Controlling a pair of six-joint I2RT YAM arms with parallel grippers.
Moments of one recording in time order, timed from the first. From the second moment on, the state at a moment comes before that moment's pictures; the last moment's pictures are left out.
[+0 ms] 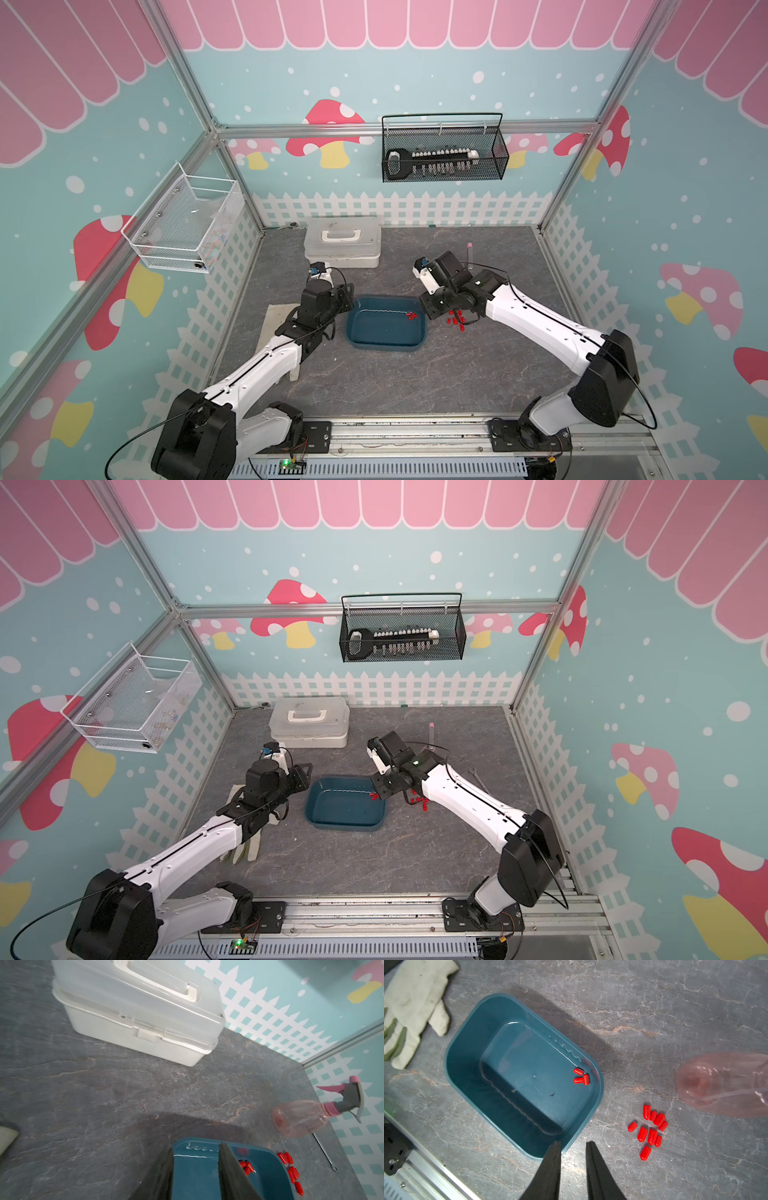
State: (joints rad) left arm -0.36 1.19 0.63 0.08 0.00 -0.54; right arm 0.74 1.57 1.36 -0.83 0.02 0.16
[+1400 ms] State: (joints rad) left arm -0.71 1.93 1.47 -0.73 0.11 -0.20; right arm 0.48 0.82 0.59 -0.42 0.33 0.19
